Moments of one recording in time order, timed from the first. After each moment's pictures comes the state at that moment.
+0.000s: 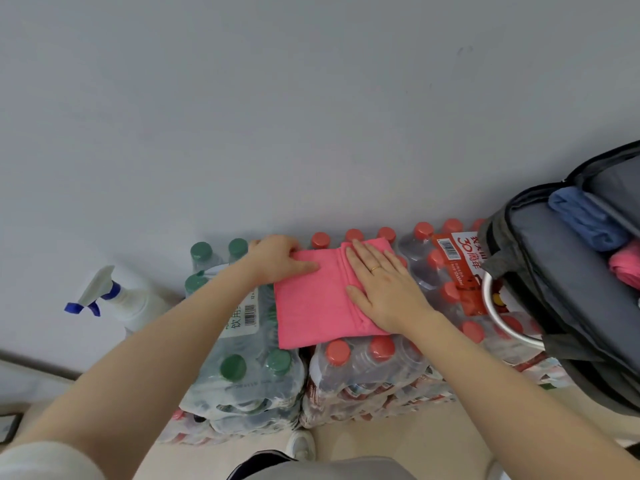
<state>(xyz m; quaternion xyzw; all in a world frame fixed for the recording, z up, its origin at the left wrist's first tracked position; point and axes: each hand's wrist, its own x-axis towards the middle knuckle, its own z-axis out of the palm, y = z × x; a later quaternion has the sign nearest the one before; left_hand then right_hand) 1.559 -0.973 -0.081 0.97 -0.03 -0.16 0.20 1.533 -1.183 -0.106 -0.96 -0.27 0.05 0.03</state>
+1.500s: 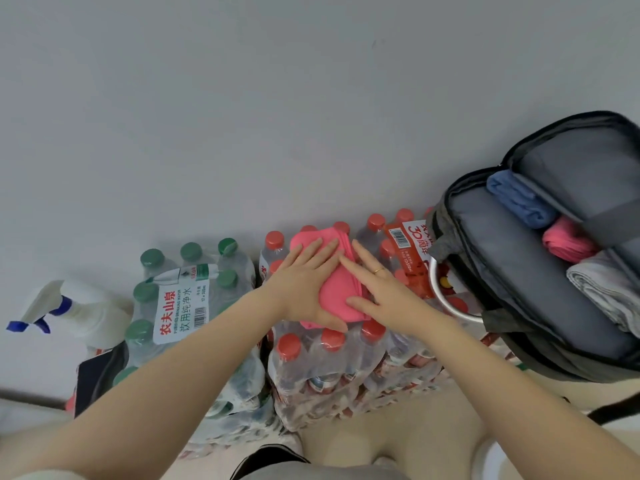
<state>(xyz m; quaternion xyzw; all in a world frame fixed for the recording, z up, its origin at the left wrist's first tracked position) 1.527 -1.072 -0.092 0.95 -0.26 -0.16 0.04 1.514 -1.257 -0.104 -0.90 -0.23 0.16 0.33</state>
